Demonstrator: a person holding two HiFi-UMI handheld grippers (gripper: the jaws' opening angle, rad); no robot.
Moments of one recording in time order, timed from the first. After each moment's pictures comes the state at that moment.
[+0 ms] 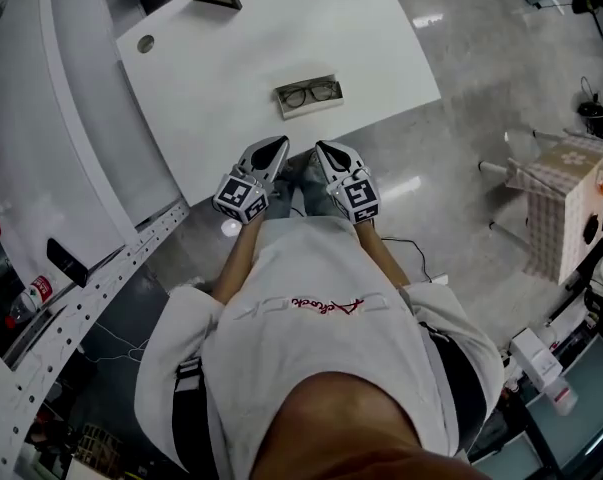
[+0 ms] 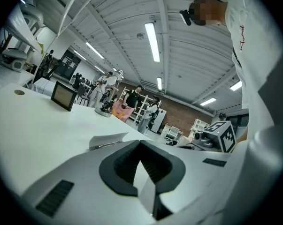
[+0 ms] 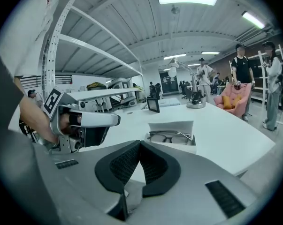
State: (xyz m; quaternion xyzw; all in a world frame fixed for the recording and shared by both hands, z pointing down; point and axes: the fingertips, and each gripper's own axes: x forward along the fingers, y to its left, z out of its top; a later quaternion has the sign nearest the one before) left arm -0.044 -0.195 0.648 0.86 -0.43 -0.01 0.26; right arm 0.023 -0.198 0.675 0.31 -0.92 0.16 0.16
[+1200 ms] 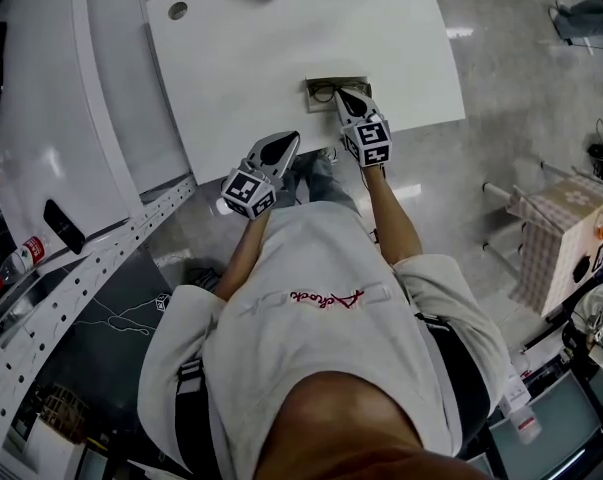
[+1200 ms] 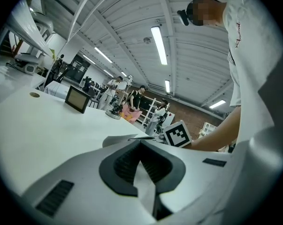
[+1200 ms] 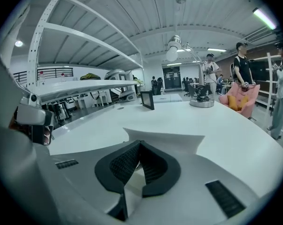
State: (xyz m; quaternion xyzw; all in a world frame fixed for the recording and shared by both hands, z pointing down) left arm -0.071 -0.185 0.648 0.84 -0.48 -0.02 0.26; right arm -0.019 -0.313 0.723 0.29 -0.92 0.15 0.20
